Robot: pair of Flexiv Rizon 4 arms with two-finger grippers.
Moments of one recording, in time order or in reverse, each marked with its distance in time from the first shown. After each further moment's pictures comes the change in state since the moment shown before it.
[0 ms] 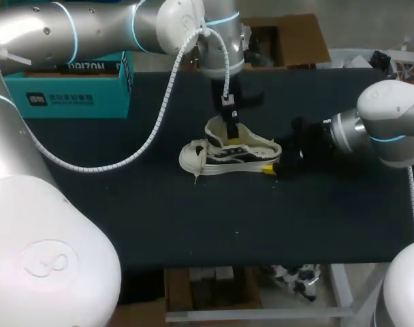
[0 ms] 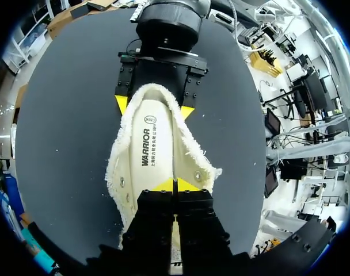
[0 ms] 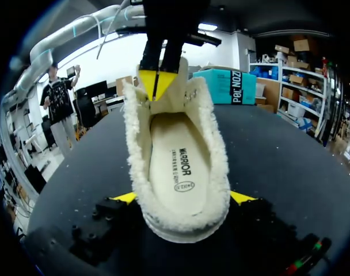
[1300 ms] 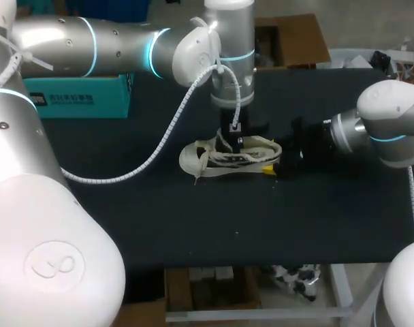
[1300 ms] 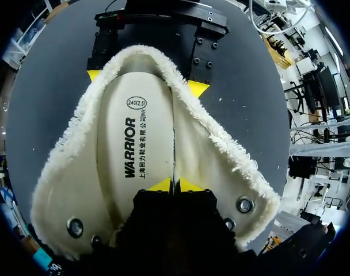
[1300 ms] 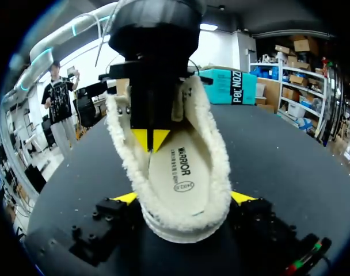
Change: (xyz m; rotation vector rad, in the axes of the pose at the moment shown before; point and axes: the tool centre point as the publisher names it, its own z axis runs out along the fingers) left arm 0.001 0.006 0.062 -0.096 -0.064 -0.012; right arm 0.001 -0.001 0.000 0.000 0.000 -0.001
